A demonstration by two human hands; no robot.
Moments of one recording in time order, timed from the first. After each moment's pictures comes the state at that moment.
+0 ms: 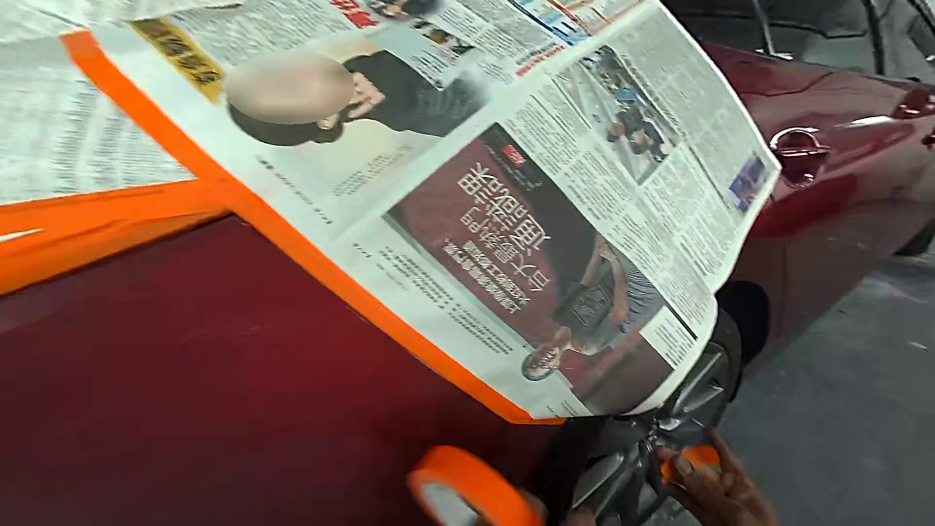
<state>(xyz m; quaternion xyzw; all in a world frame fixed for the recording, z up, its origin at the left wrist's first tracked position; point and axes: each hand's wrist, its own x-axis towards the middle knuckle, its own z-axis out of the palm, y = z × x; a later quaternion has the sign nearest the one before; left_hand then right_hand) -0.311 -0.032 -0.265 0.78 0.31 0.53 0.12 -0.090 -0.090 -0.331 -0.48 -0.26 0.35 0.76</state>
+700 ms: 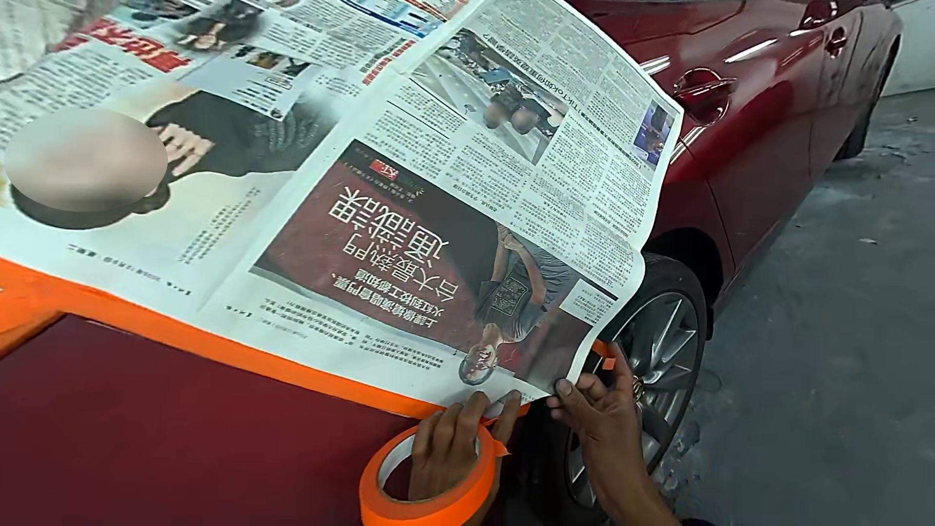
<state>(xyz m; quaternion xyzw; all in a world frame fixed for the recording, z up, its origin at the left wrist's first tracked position) -0.309 0.087 -0.265 0.82 0.15 0.43 -0.33 -0.153 -0.010 -0.281 -0.29 -0.16 0.32 0.89</state>
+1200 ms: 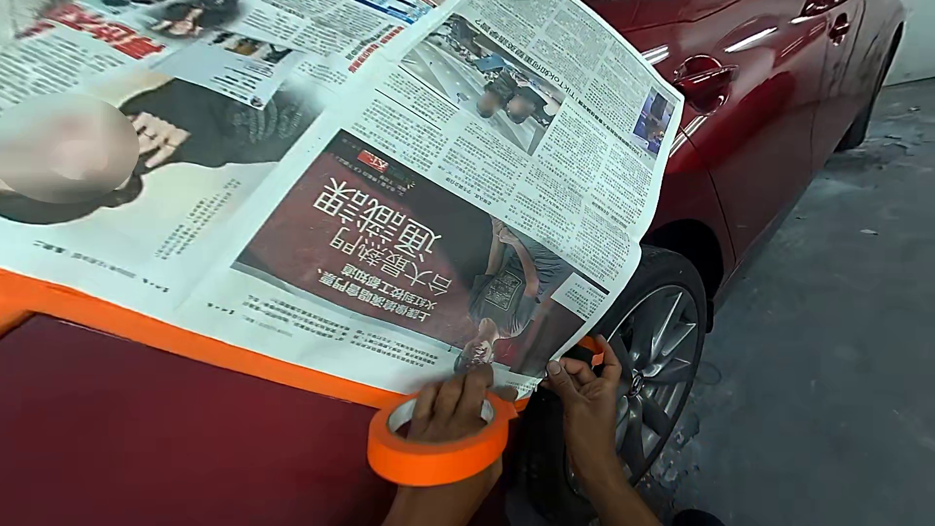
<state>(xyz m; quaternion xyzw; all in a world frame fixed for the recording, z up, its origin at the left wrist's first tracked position) -0.298 0.078 -0.232 0.86 0.18 0.38 -0.29 -0.159 0.028 -0.295 -0.32 -0.16 0.20 0.91</state>
